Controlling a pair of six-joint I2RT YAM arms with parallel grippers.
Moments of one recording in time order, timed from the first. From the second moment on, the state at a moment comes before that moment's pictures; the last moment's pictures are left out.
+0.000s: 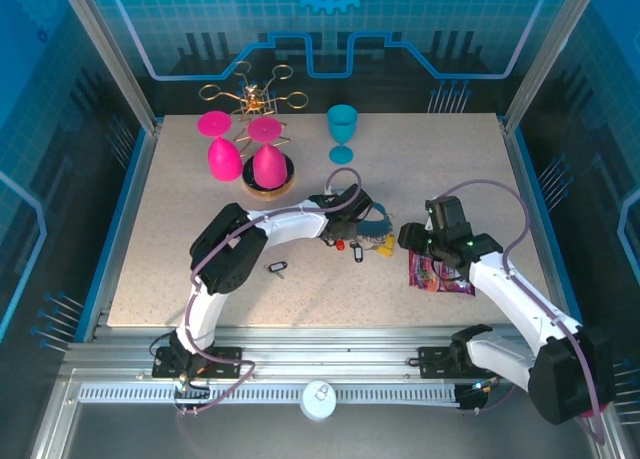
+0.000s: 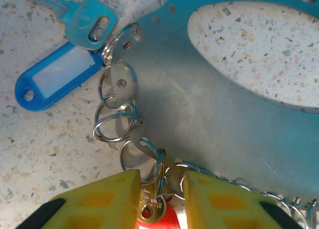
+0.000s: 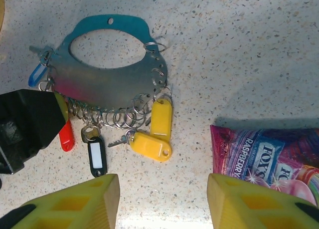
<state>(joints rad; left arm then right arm) -0.77 2.11 1.48 -0.55 -0.26 -0.79 0.31 1.07 0.69 -0.54 -0.06 0.57</state>
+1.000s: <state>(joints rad) -0.78 1.76 0.97 -0.20 0.20 -0.59 0.46 1.29 0.79 -0.55 -0.24 0.43</state>
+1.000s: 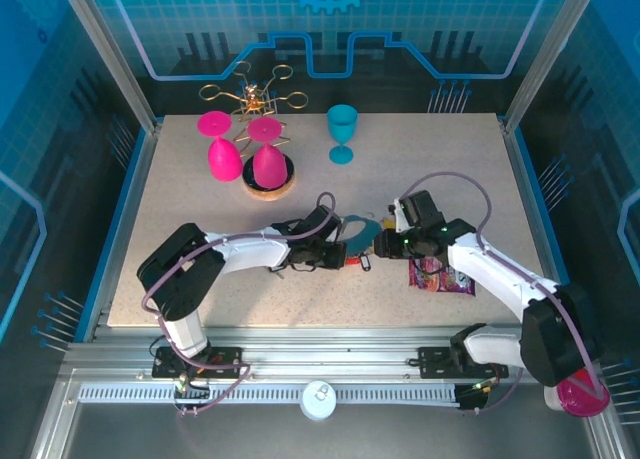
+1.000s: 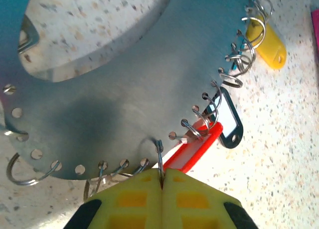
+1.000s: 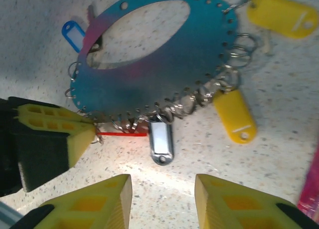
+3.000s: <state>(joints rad) -0.78 1.74 0.93 -0.15 0.22 -0.58 0.64 1.70 0.97 -0.57 0.05 0.20</state>
